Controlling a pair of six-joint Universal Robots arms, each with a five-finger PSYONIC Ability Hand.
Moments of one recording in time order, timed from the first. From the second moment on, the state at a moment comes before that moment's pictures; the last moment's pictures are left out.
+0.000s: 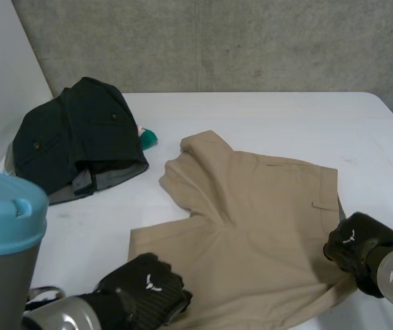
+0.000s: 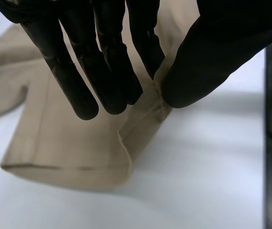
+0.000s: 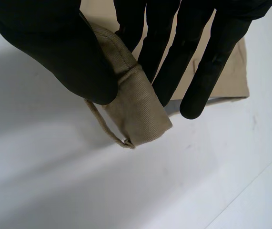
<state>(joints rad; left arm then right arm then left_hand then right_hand) 3.96 -1.66 -1.70 2.59 -1.43 3.68 1.93 -1.53 1.84 0.45 1.64 2.15 1.13 1.20 1.19 1.20 1.00 1.12 1.17 1.19 1.20 1.01</state>
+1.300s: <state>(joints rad) 4.09 -2.20 -1.38 3.71 -1.52 3.75 1.70 -1.10 1.65 -0.02 1.43 2.71 0.20 0.20 0.21 0.20 0.05 0.71 0.73 0.73 0.72 0.55</state>
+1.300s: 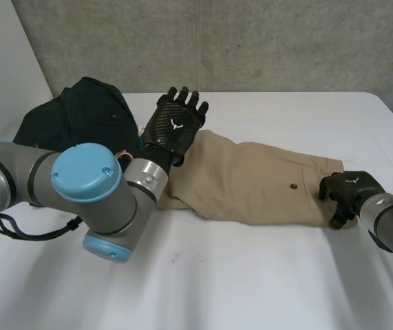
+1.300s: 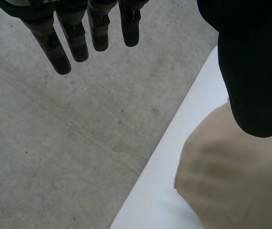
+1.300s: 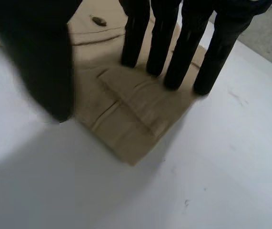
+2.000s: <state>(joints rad) 4.13 -2.01 -1.51 3.71 -1.55 3.62 2.15 -1.09 1.69 -0.55 1.18 2.09 0.20 0.20 0.21 0.20 0.05 0.80 0.84 0.86 0.86 0.67</state>
